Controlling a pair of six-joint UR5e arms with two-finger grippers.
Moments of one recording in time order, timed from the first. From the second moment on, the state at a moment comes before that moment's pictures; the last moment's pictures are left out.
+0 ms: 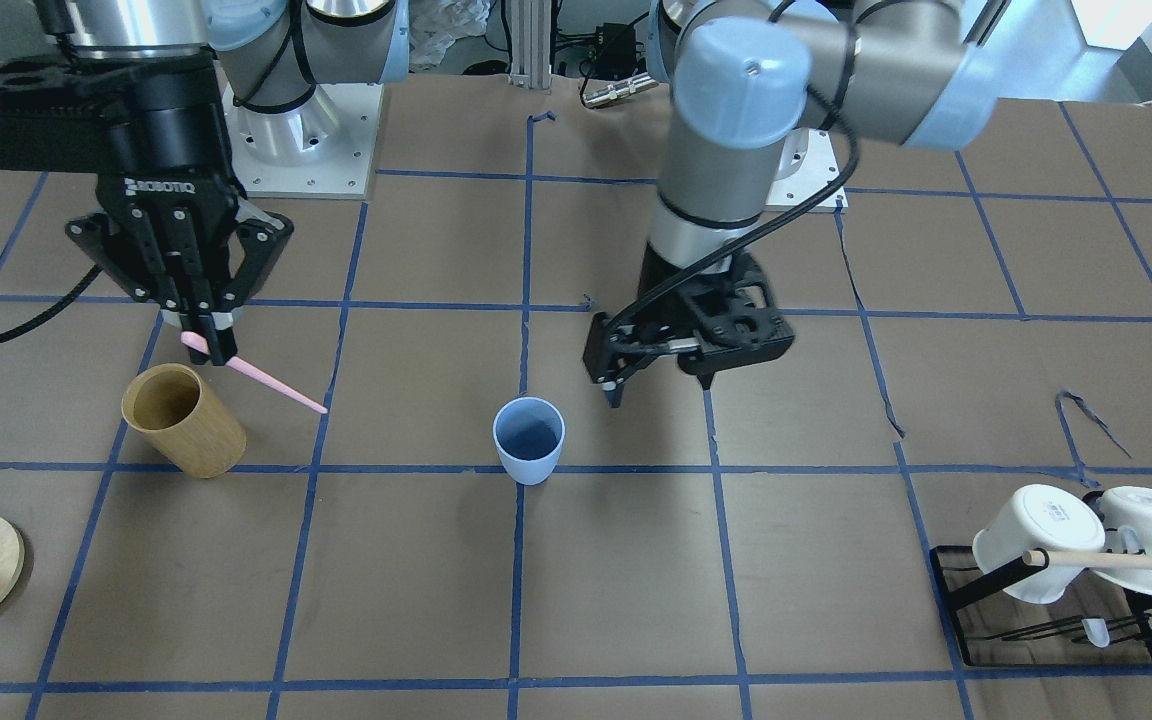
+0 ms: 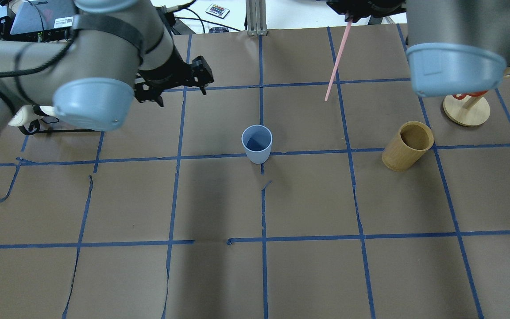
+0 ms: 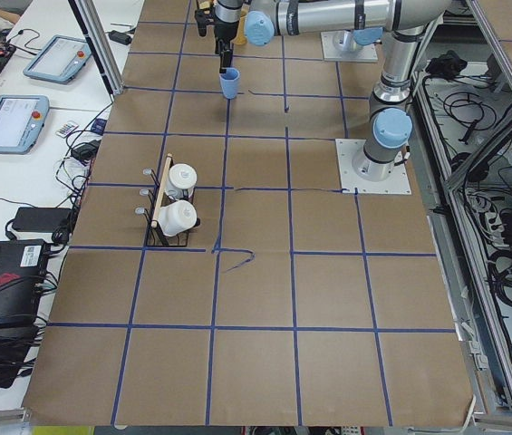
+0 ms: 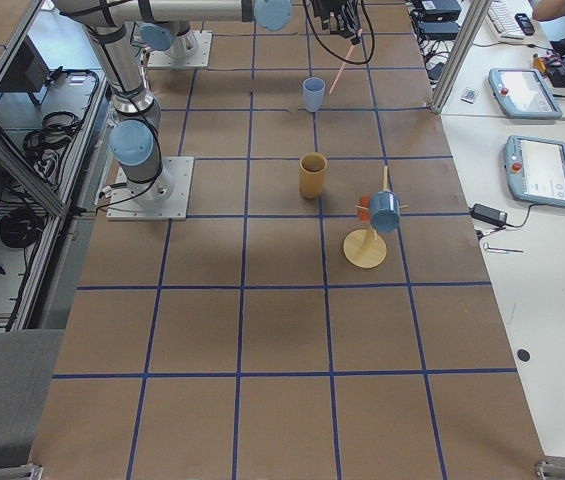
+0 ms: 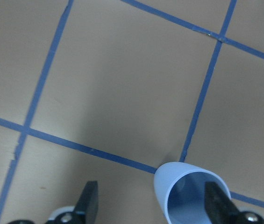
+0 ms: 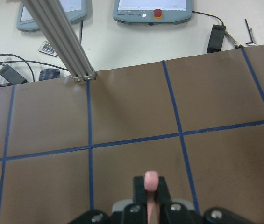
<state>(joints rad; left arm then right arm) -1.67 -1.66 -1.62 -1.25 1.57 -0.29 1.72 -1.51 1.58 -2.24 -1.60 0.28</state>
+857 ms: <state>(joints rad) -1.46 -1.51 -1.47 -1.56 1.57 0.03 2.02 -1.36 1.58 -2.38 -1.89 0.52</state>
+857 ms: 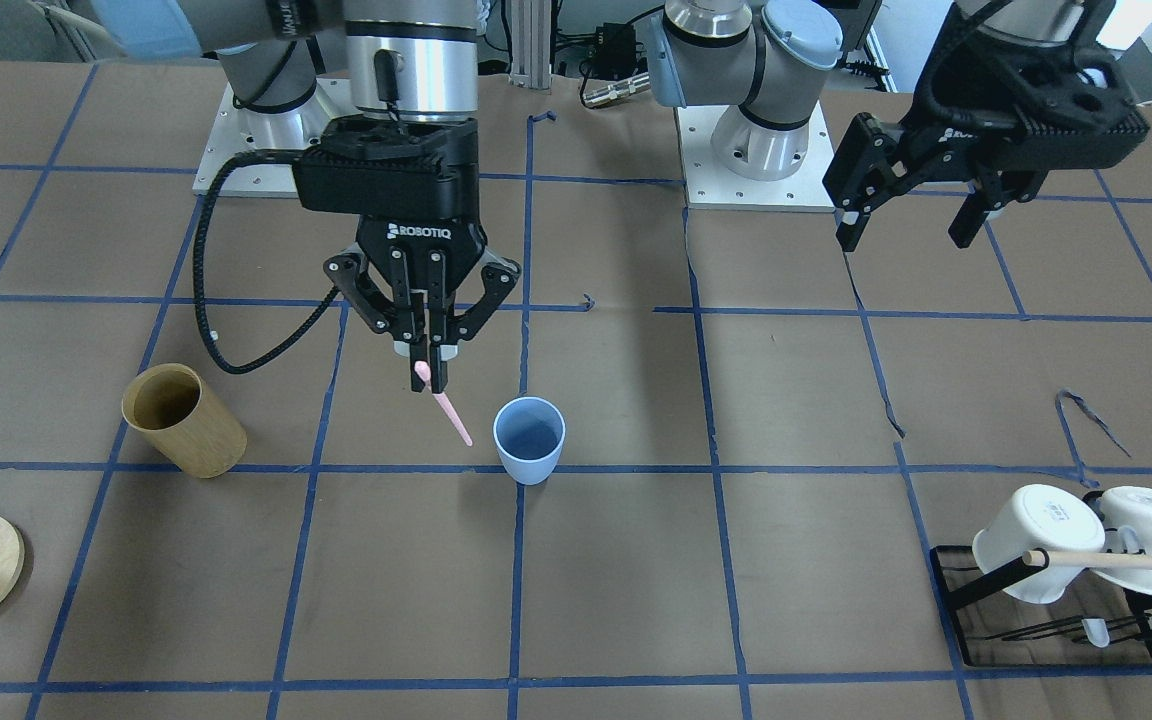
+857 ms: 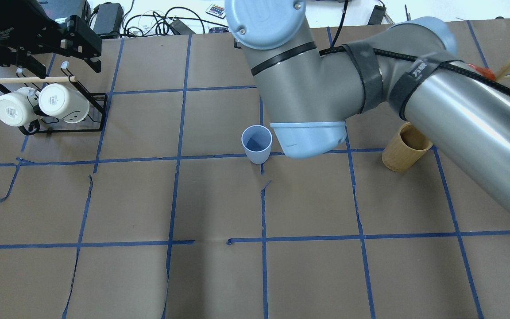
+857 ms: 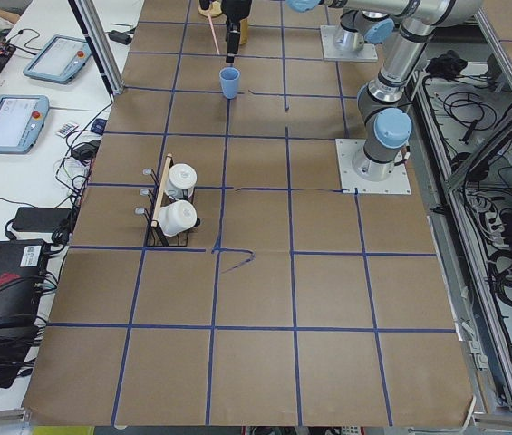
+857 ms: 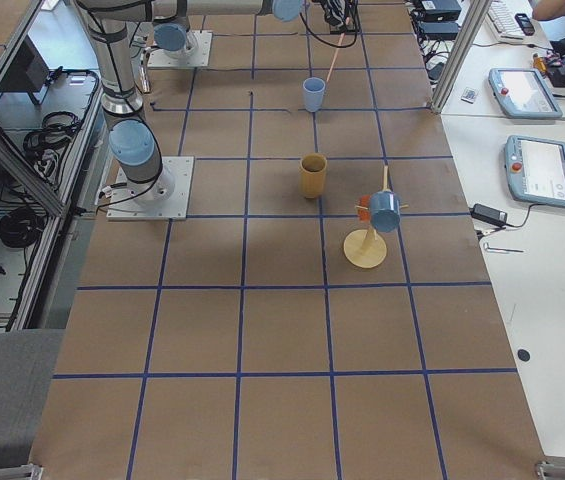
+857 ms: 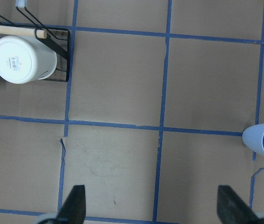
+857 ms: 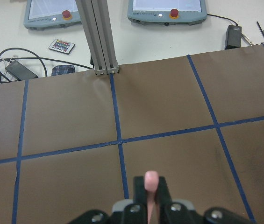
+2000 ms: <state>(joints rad) -1.46 -1.50 -1.48 -1.60 1.57 0.02 2.04 -1.35 1.63 -2.40 -1.90 0.64</state>
